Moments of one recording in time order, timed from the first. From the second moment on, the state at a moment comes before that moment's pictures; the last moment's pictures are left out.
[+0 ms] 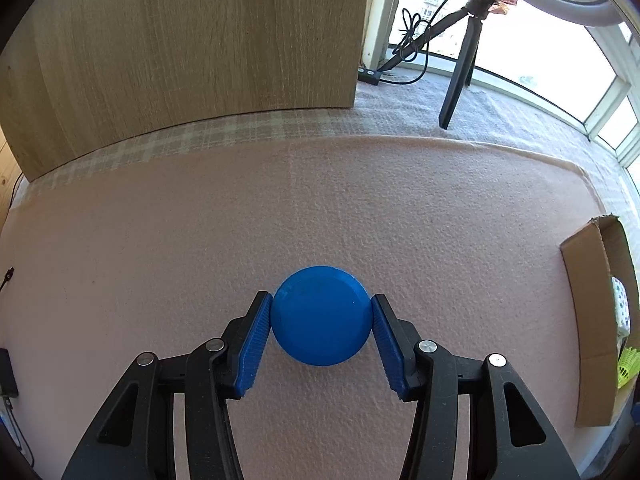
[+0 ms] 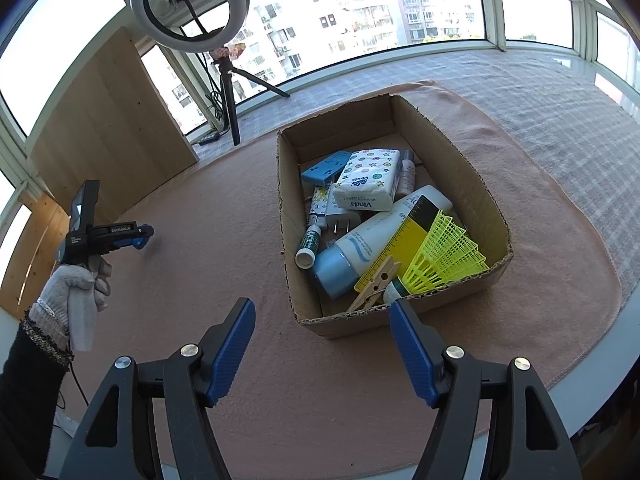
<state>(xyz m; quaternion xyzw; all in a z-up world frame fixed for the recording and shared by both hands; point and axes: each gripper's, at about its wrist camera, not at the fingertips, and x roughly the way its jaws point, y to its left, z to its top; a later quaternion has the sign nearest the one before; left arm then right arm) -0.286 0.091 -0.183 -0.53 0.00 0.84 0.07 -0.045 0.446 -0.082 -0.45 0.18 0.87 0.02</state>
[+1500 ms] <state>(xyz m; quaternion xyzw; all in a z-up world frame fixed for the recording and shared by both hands) -0.243 0.437 -0.131 -0.47 0.08 0.83 0.29 0.003 0.496 -0.103 -0.47 0.20 0.86 0.04</state>
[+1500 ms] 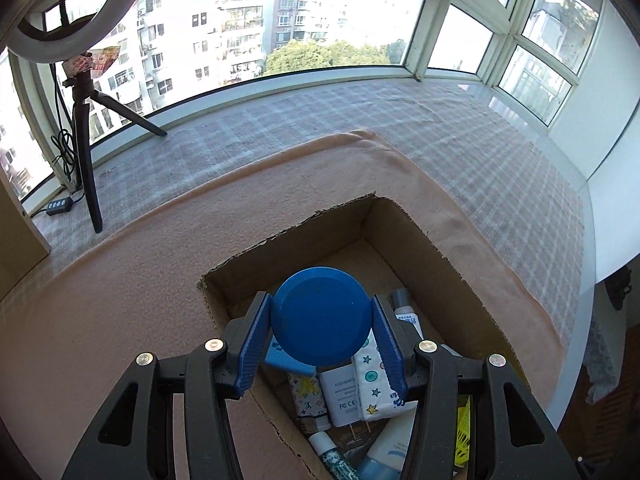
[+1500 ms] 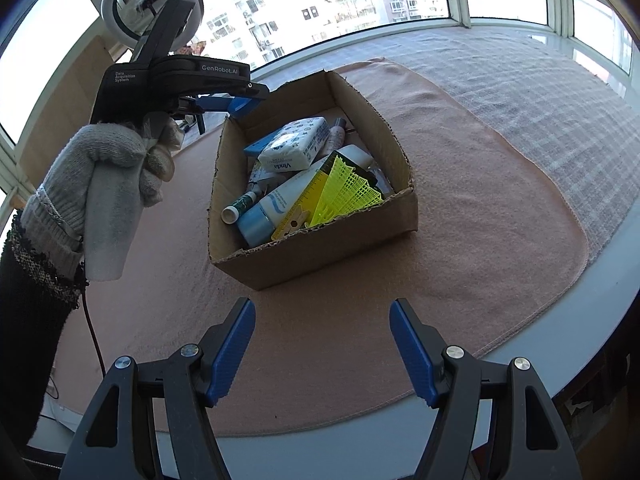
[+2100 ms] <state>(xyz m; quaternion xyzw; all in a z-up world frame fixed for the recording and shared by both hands) -0.223 0.398 -0.108 -0.45 0.08 0.84 0.29 0.001 0.478 -0.099 -0.47 0.19 0.86 0.03</state>
